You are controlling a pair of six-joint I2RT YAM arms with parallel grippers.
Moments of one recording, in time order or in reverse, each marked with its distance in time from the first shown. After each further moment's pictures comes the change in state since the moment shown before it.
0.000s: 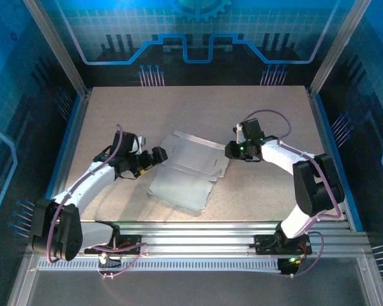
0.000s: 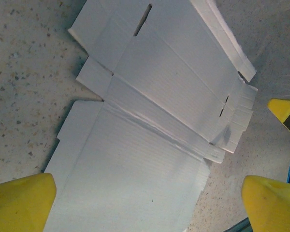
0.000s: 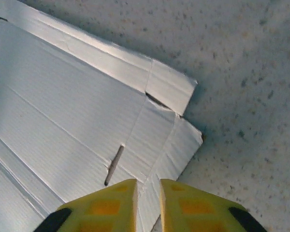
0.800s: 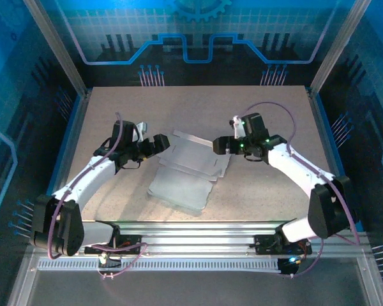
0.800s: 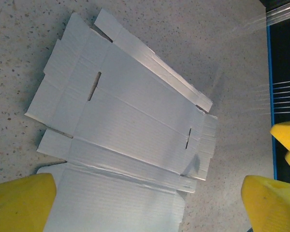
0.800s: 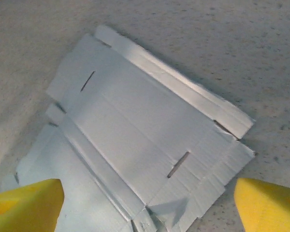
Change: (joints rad) left arm -0.001 0.041 0.094 0.107 0.000 0.048; right arm 0.086 -0.232 0.013 -0.063 -0.015 -0.051
